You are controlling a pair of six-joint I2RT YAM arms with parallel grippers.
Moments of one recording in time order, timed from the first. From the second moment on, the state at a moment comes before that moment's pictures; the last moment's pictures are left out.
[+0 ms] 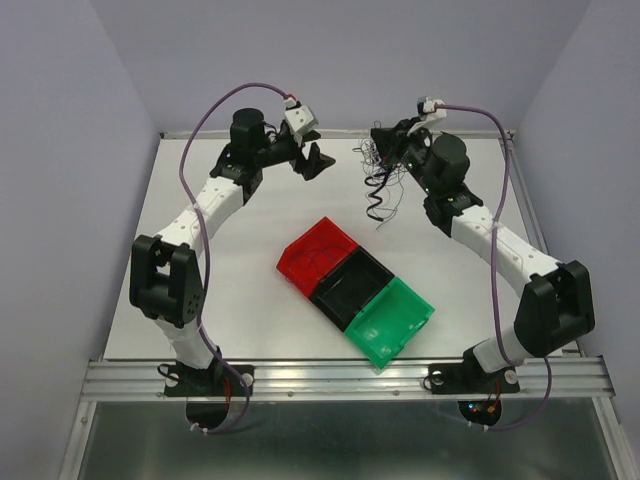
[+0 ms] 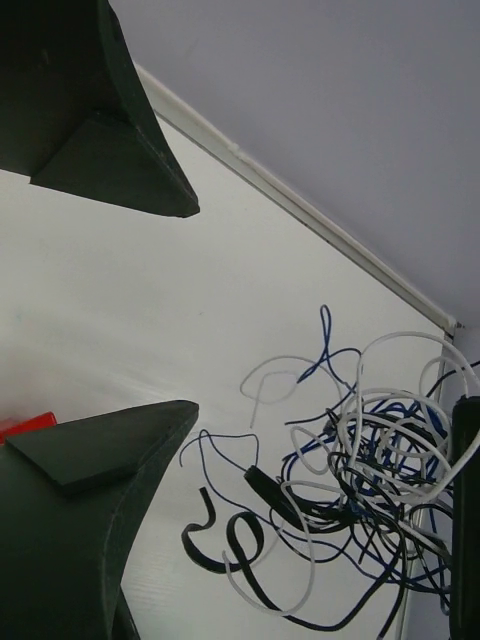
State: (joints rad) left arm -0.35 1.71 1.45 0.12 0.76 0.23; right arm 0.41 1.49 1.19 0.46 -0.11 0.28
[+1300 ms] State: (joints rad) left arm -0.68 1.48 0.98 0.60 0.55 0.12; right arm 0.45 1.52 1.14 0.66 0.32 0.48
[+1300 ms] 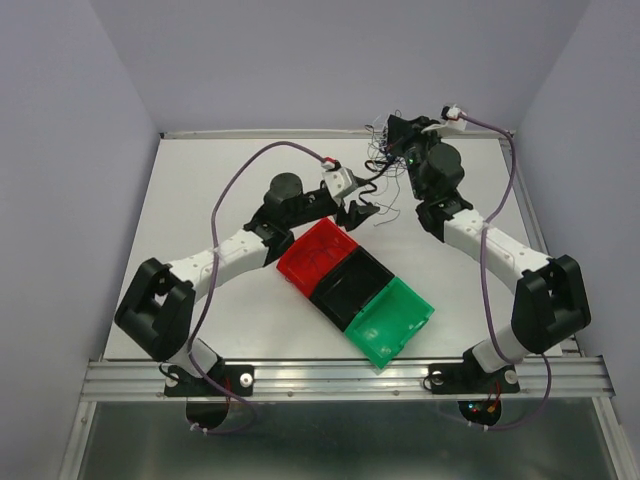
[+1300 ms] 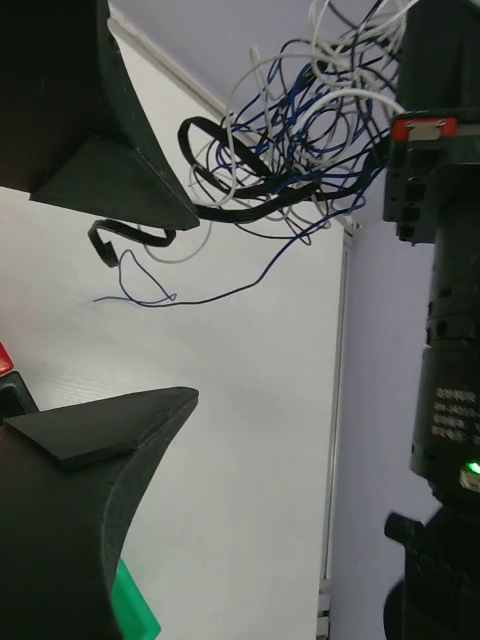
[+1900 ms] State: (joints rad) left arm -0.73 1.82 1.25 0.44 0.41 0.14; right arm 0.54 1.55 1.14 0.67 0.44 0.47
